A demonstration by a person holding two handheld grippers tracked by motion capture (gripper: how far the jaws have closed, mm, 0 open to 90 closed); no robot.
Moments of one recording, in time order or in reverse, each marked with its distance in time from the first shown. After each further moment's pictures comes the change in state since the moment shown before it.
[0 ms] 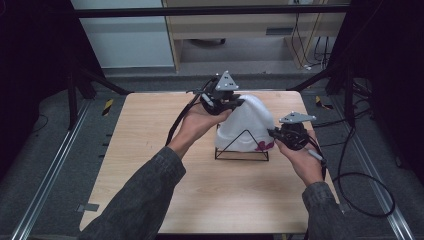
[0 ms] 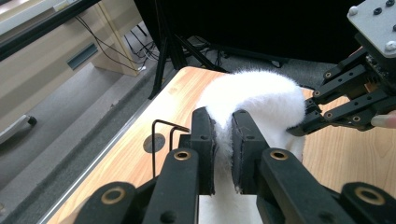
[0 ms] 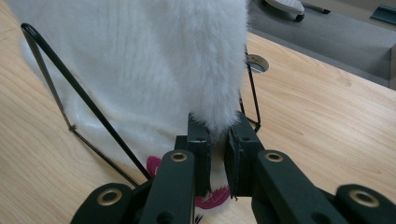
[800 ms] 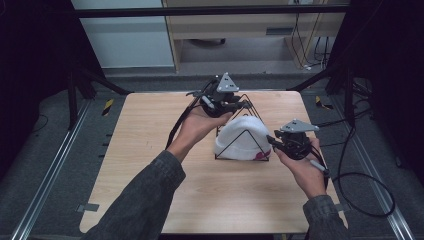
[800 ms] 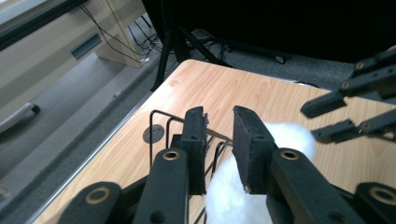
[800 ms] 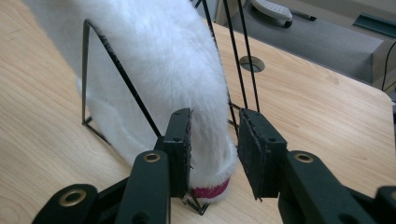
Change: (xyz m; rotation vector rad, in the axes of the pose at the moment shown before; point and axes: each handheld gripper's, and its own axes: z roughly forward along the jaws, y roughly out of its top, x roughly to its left) left arm -0.009 0.000 -0.009 0.028 0.032 -0.026; right arm 0.022 -0.007 -0.025 -0.027 -0.045 -0.005
